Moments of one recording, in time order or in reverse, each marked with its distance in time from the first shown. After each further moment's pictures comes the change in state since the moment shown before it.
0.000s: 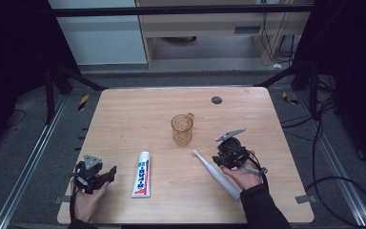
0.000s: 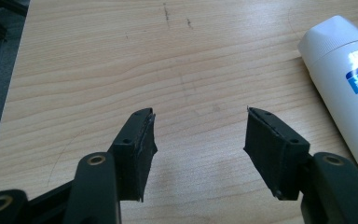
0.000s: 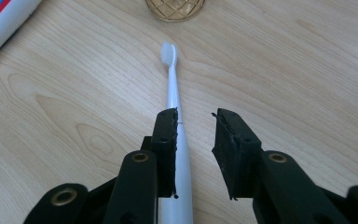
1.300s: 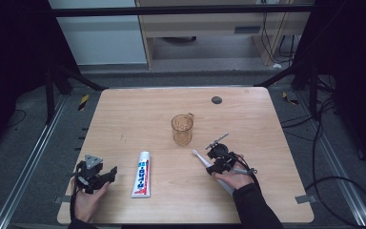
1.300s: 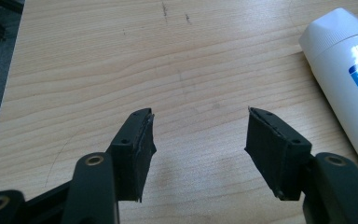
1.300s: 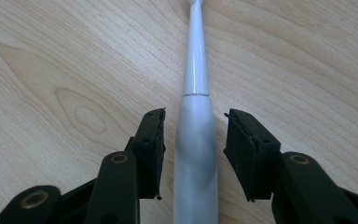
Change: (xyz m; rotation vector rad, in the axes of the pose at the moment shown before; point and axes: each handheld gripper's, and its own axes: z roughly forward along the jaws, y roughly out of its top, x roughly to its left) left arm -0.001 0.000 0.001 0.014 0.000 0.012; right arm 0.008 -0.006 0.050 0.205 0.038 -0.030
